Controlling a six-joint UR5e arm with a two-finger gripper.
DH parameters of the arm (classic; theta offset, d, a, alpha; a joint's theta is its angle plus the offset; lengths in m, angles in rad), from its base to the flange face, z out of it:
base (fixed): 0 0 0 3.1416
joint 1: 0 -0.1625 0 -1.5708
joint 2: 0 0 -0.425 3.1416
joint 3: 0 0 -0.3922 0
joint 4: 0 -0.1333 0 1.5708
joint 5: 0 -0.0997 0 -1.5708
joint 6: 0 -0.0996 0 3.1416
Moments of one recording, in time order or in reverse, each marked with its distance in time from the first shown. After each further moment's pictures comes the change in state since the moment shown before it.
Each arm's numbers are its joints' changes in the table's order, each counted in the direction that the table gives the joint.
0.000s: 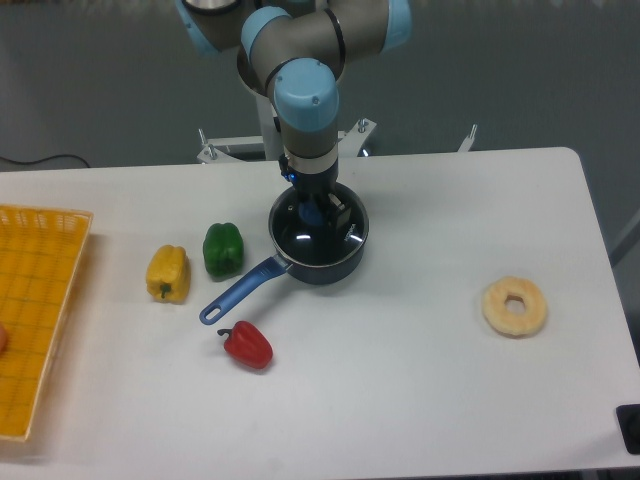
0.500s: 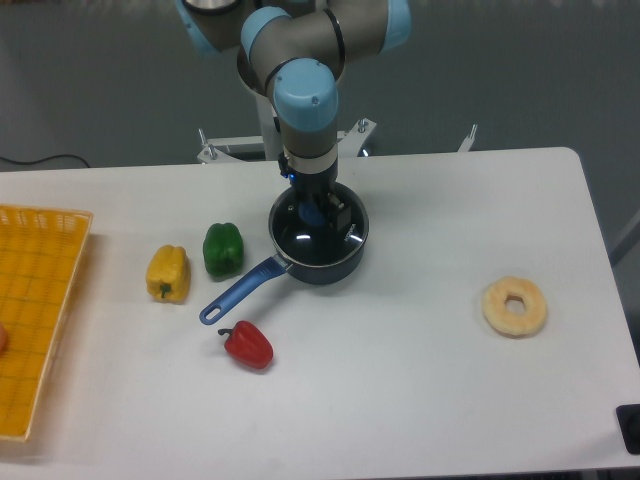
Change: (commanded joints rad) arm -0.002 0.000 0.011 -0.003 0.003 -0.006
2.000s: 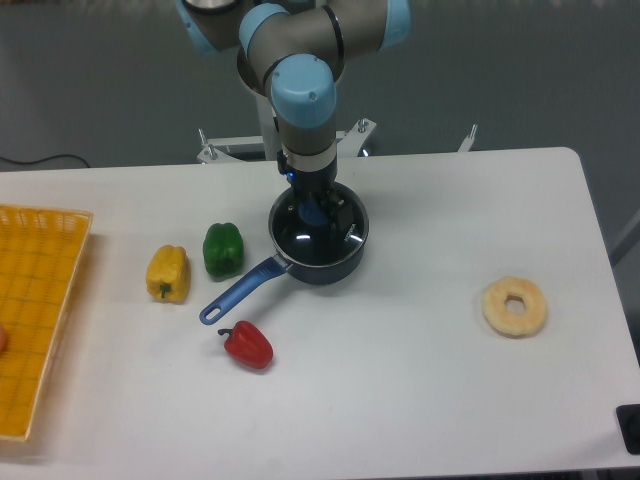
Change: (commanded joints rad) arm 0.006 0.002 -0.012 0.000 -0.002 0.020
